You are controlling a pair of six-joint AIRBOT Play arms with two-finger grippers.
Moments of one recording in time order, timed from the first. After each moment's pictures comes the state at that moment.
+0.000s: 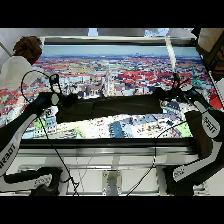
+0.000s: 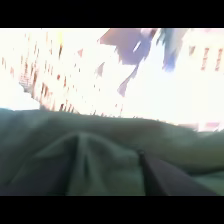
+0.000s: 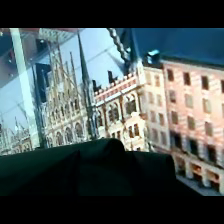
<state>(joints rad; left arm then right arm) -0.16 -1.39 0.97 1.55 -0.57 -1.91 -0.21 -1.72 1.18 -0.73 0.75 1.11</state>
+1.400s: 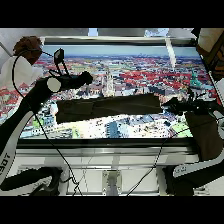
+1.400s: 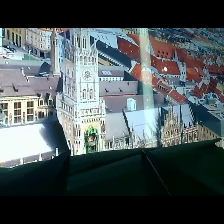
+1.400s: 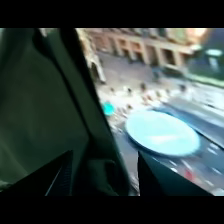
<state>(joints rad) -0.31 -1.30 1.17 1.15 -0.55 -1.73 -0.50 -1.70 1.04 -0.66 1.14 1.05</state>
